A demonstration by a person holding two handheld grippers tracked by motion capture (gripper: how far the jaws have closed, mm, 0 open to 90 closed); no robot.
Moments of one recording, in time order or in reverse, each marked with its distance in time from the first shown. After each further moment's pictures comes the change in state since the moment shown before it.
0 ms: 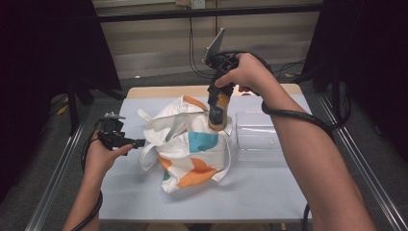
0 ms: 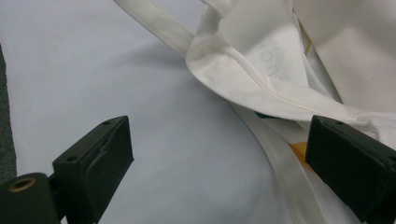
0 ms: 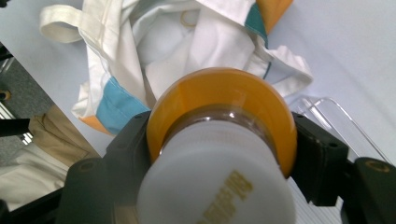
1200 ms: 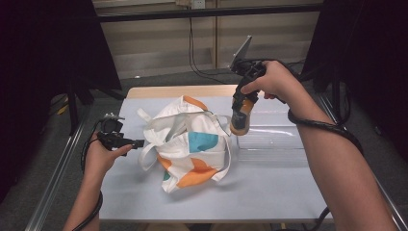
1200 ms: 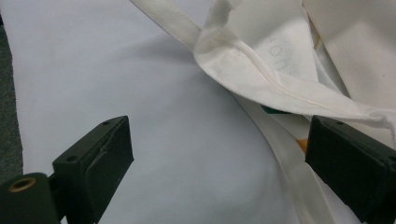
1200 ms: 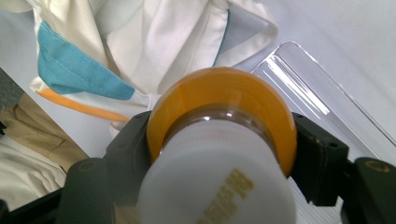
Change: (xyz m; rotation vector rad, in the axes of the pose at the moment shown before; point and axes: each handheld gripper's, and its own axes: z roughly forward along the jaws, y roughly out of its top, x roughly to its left) left arm 0.001 -0.002 0.001 0.003 0.015 -0.023; right arm -0.036 -0.052 0.001 0.008 -0.028 0.063
